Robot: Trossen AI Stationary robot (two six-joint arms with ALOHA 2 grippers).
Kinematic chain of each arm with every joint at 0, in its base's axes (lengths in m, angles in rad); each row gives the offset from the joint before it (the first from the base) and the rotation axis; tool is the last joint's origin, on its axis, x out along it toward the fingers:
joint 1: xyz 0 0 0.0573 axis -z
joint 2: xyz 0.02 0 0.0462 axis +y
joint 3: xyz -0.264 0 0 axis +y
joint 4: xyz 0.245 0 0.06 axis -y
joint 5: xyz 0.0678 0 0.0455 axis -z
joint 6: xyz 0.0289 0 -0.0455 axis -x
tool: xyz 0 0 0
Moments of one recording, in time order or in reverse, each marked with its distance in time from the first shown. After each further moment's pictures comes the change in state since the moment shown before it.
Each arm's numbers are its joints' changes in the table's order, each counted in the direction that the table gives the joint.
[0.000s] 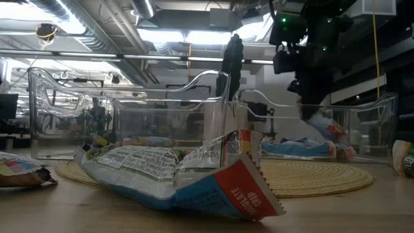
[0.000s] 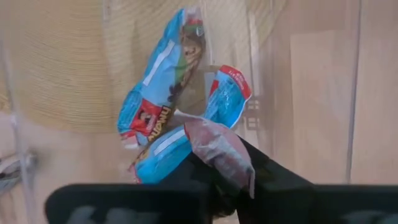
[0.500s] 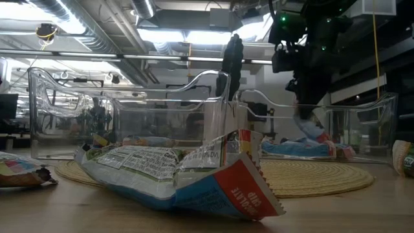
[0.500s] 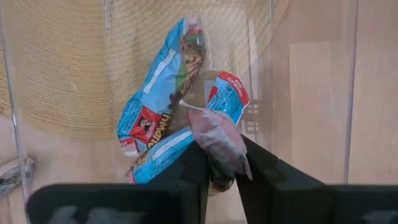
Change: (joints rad) left arm 0.000 0.000 0.000 0.001 -0.001 0.015; right arm 0.003 0.000 0.000 0.022 0.000 0.015
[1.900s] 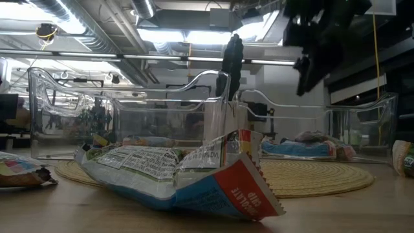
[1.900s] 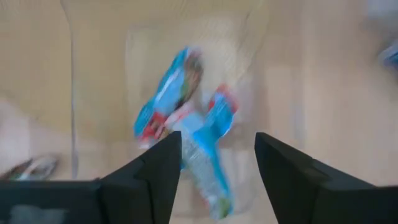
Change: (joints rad) left arm 0.009 0.000 0.000 -0.095 0.022 0.119; right arm -0.024 -0.202 -0.001 -0.026 0.040 -0.015
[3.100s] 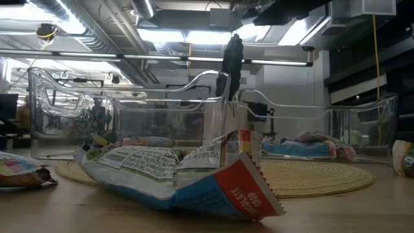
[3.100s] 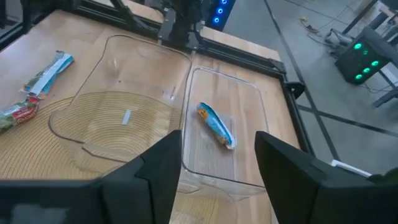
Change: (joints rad) left arm 0.438 0.533 0.000 -0.334 0.236 0.734; right arm -0.134 -0.116 -0.001 0.562 0.073 0.231
